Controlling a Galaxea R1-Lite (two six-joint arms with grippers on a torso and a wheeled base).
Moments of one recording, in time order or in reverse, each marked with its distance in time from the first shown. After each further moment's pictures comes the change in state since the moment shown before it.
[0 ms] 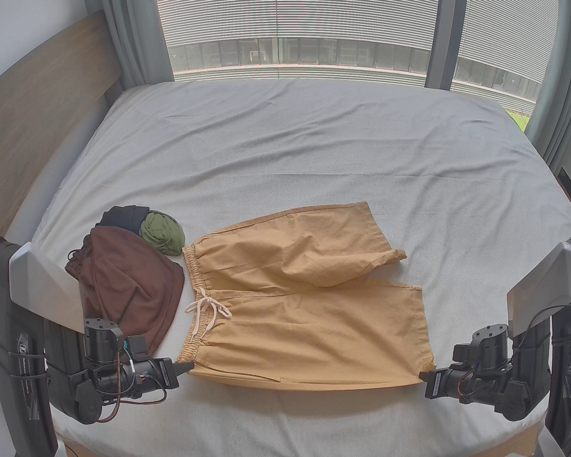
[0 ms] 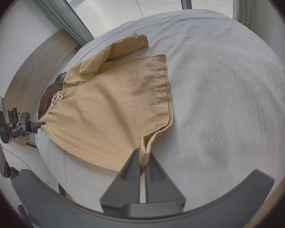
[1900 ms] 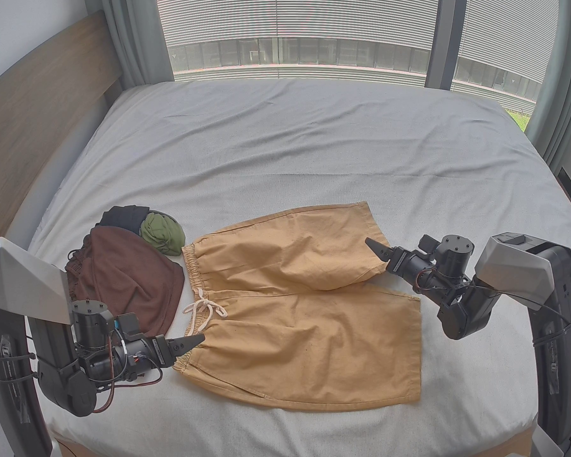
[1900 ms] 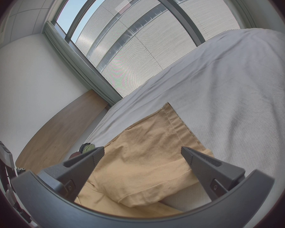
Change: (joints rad) left arm -0.018 -0.117 -0.039 -0.001 0.004 -0.062; right arm -0.064 0.186 -1.036 0.144 0.214 0.234
